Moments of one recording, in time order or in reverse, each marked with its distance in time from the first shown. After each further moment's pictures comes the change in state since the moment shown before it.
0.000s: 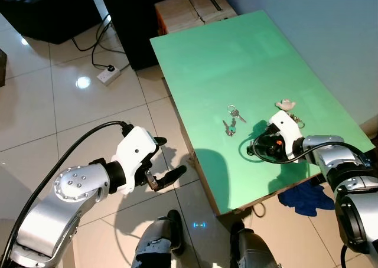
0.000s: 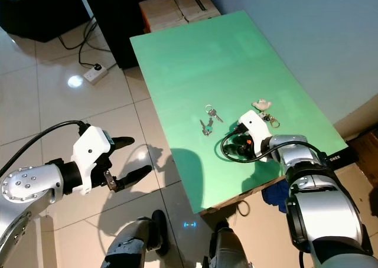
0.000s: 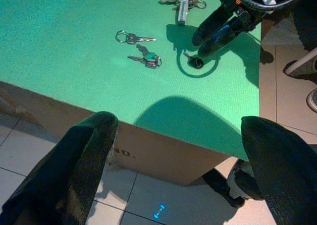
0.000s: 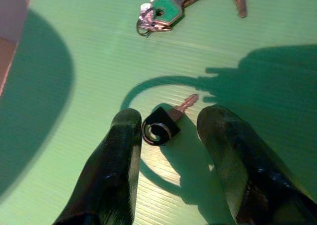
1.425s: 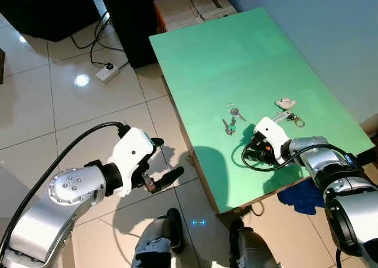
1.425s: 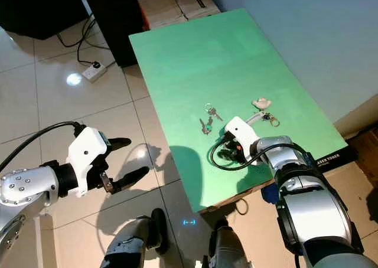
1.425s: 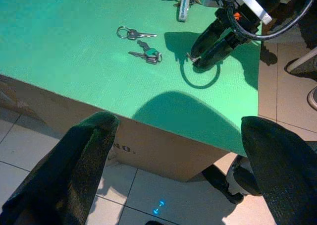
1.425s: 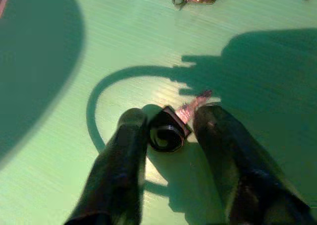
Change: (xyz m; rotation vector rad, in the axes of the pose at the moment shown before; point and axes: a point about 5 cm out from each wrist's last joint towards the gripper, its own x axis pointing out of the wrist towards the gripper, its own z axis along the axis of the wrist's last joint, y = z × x) left arm -0.006 -0.002 0.002 -0.001 0.012 0.008; right arm 0.017 0.013 -0.002 -0.139 0.102 0.000
